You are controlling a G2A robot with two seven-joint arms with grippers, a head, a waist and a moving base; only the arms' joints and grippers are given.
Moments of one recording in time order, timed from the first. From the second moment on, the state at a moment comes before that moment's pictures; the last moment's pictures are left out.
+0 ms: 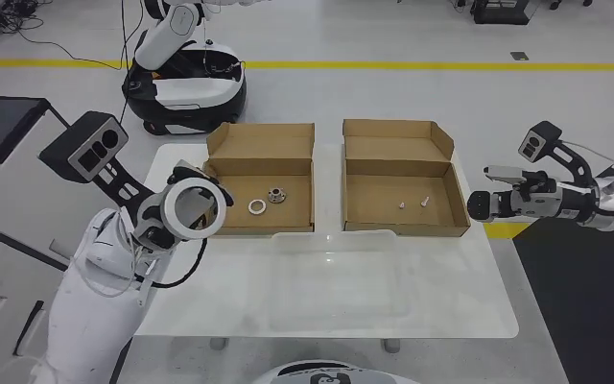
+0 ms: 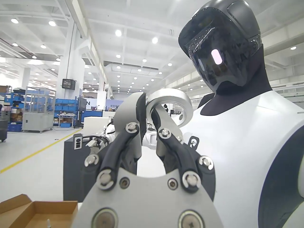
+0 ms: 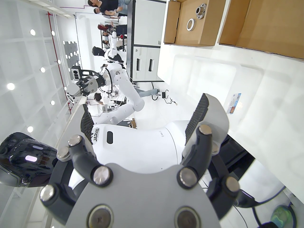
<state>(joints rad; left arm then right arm) 1.37 -1.00 -1.38 -2.12 -0.31 -0.97 -0.43 -1.59 -0.42 1.72 -1.76 0.91 0.16 1.20</state>
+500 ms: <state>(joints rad) 1.38 -1.00 -1.41 -2.15 -0.11 -0.70 -0.48 -1.59 -0.42 1.72 -1.76 0.91 0.16 1.20</state>
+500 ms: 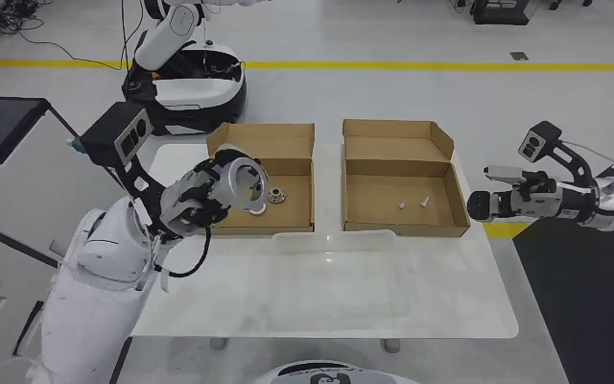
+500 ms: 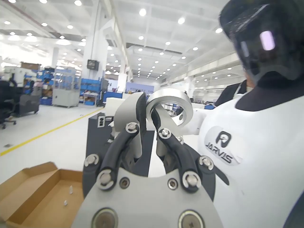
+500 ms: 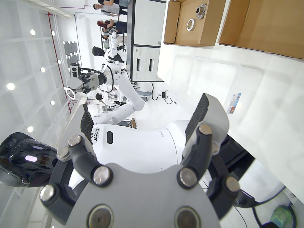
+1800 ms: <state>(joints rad) 0.49 -1.09 -0.68 -1.56 0.82 0.12 -1.43 -1.59 -0.42 1.72 -1.76 0.91 0.16 1.20</state>
